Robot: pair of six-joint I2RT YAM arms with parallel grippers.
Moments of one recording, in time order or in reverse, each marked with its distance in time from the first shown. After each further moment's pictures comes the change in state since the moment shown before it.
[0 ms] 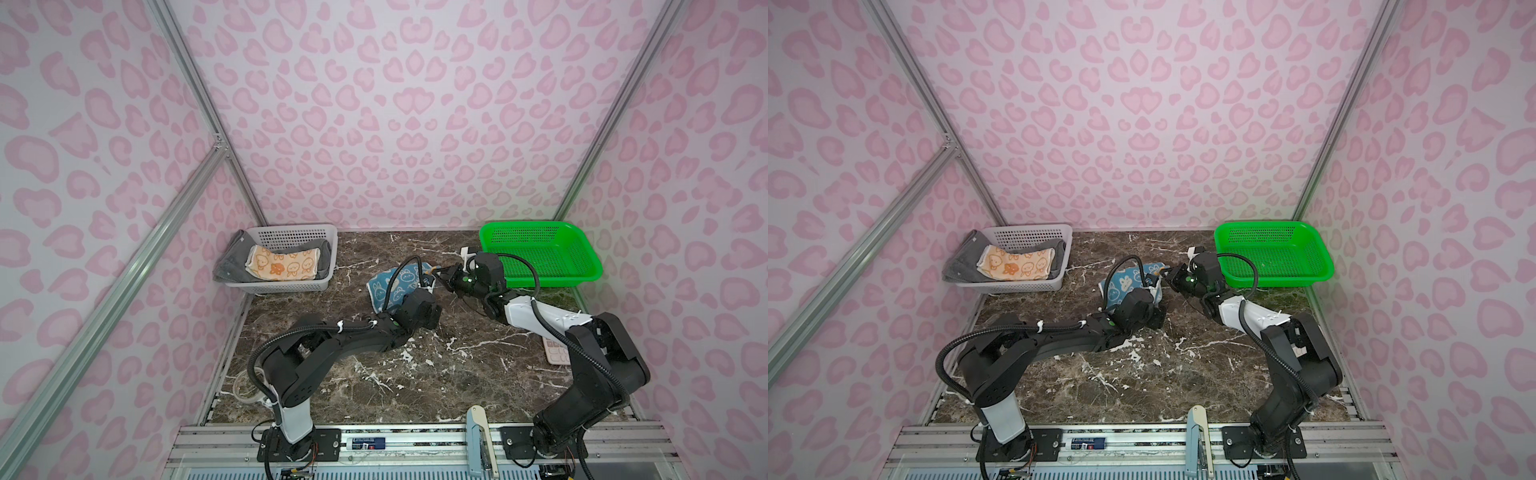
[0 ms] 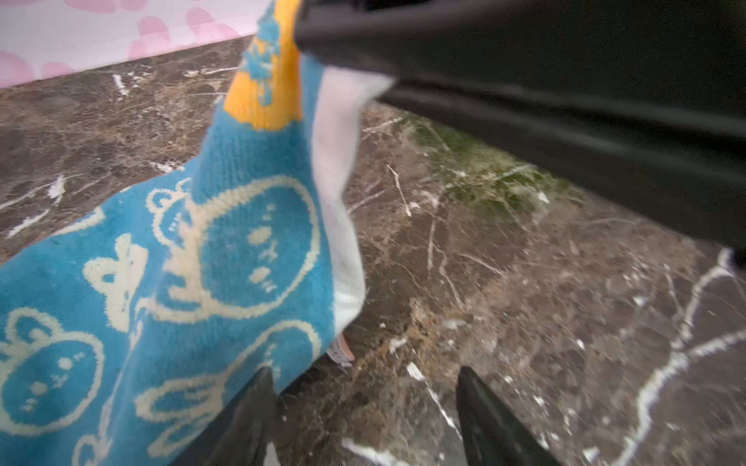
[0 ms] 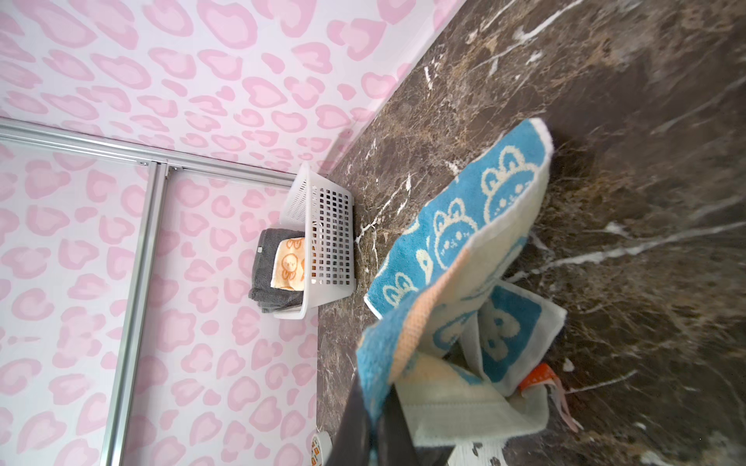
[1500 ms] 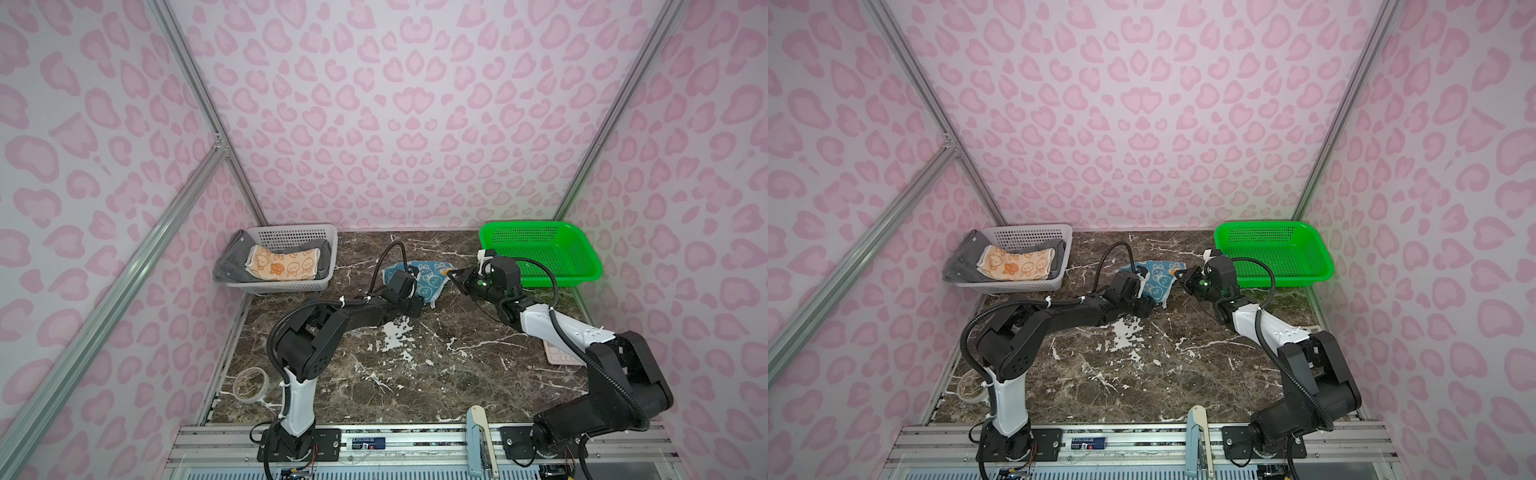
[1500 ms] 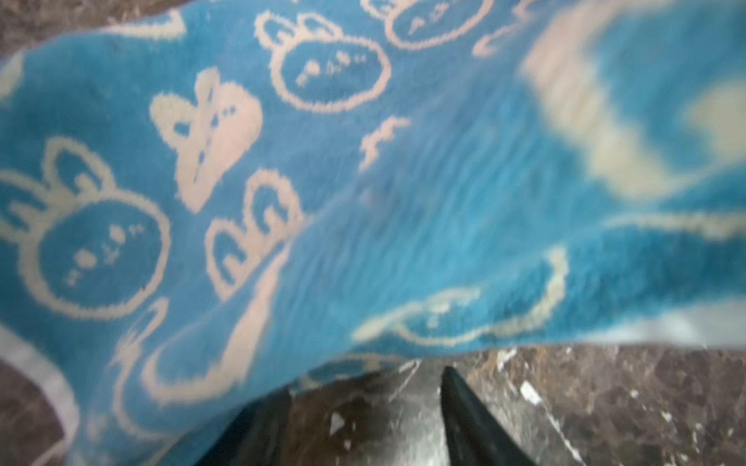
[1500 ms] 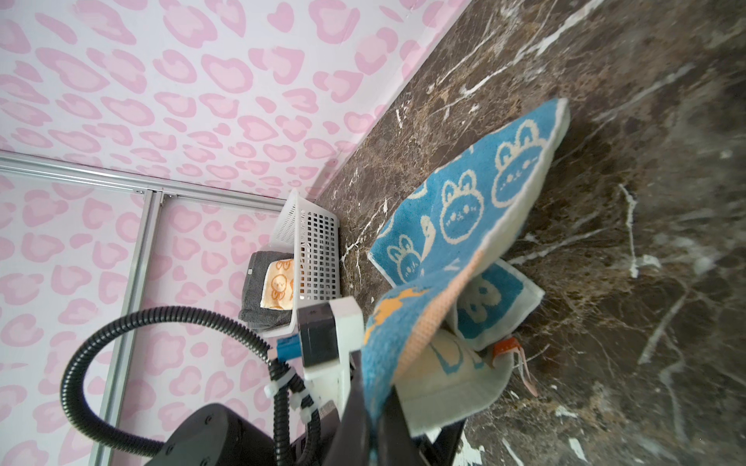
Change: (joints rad) left arm 0.227 0.156 0.139 -0.147 0.363 0.069; right arm -0.069 -0.137 -0.087 -0.069 0.026 -0.036
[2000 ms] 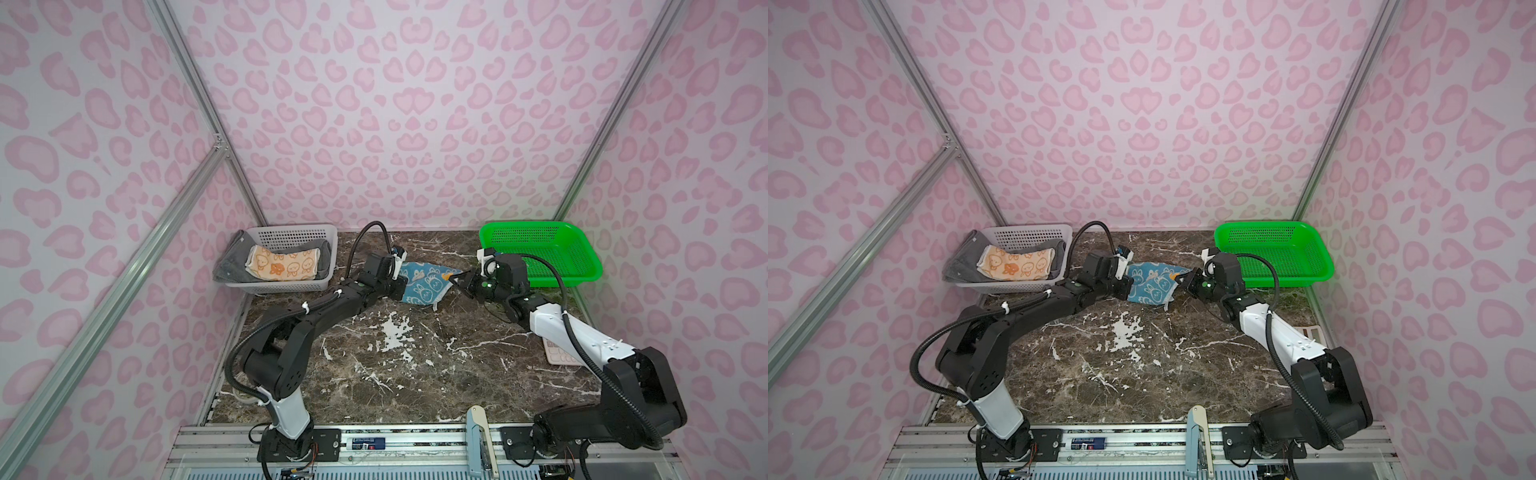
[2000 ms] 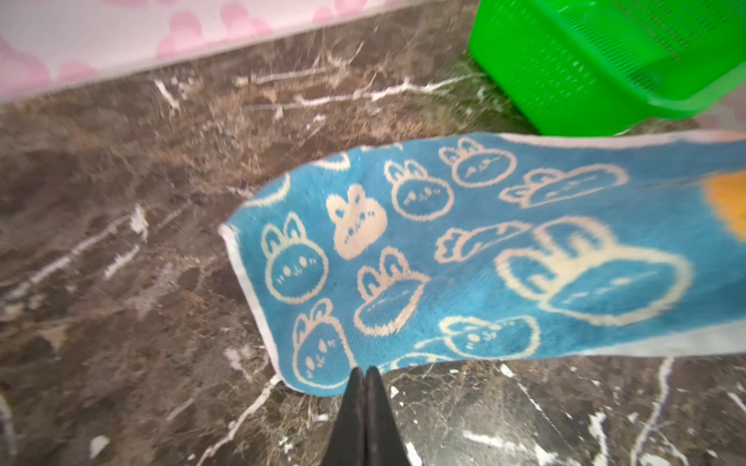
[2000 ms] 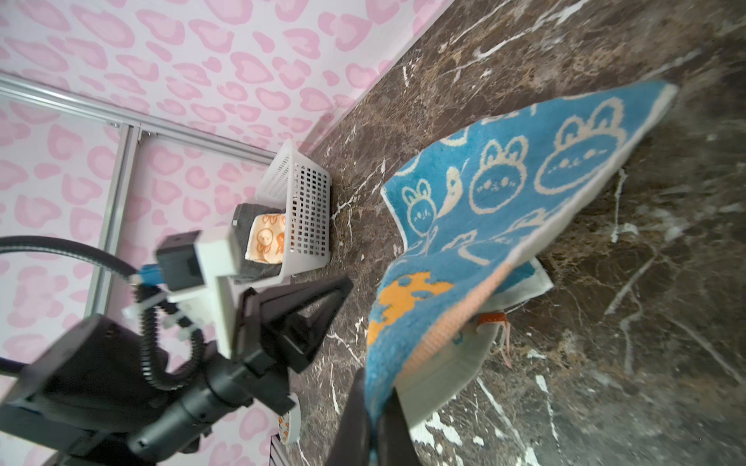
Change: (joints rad) left arm 0.117 -0.282 -0.022 -0.135 0.108 0.157; right arm -0.006 -0.112 0.052 -0.278 -0.091 -0.184
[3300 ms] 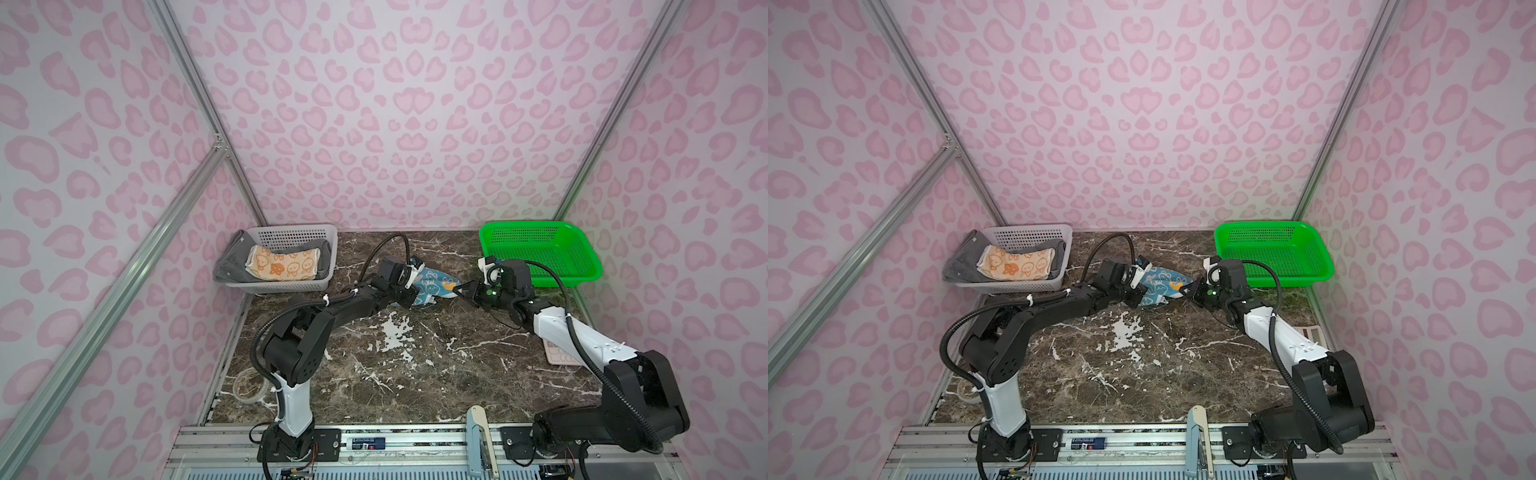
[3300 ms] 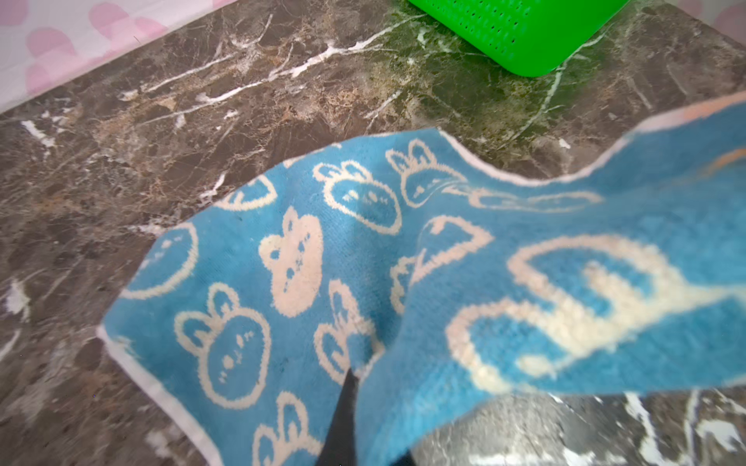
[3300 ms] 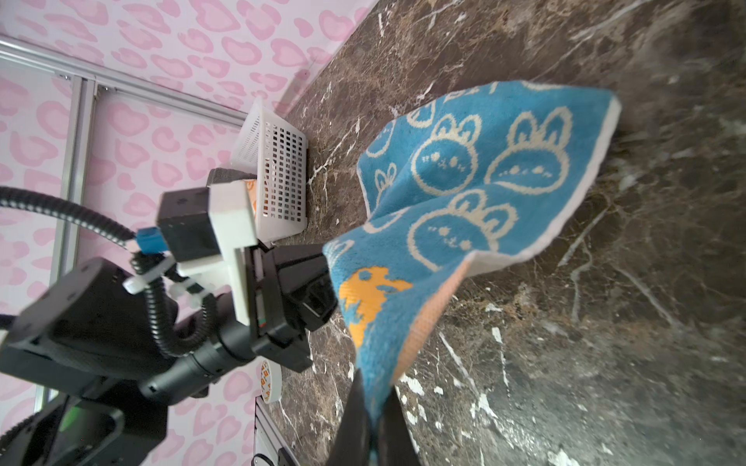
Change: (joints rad) left arm -0.049 0.149 0.063 0.015 0.067 0.185; right arm -0.056 -0.010 -0.047 -0.072 -0.098 -0.091
